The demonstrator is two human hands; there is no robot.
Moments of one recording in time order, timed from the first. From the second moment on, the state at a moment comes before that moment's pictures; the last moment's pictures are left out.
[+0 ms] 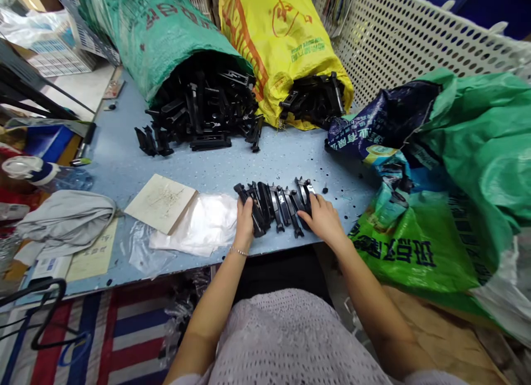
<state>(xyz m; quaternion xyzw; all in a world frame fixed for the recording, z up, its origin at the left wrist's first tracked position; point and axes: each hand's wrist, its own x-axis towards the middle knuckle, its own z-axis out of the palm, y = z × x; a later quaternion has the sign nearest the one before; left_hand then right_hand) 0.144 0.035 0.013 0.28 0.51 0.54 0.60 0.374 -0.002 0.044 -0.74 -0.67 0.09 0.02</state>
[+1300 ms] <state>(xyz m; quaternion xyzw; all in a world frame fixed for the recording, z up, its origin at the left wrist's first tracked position) 0.003 -0.015 0.016 0.47 0.63 0.53 0.33 0.207 0.015 0.035 -0.33 -0.18 0.86 0.36</state>
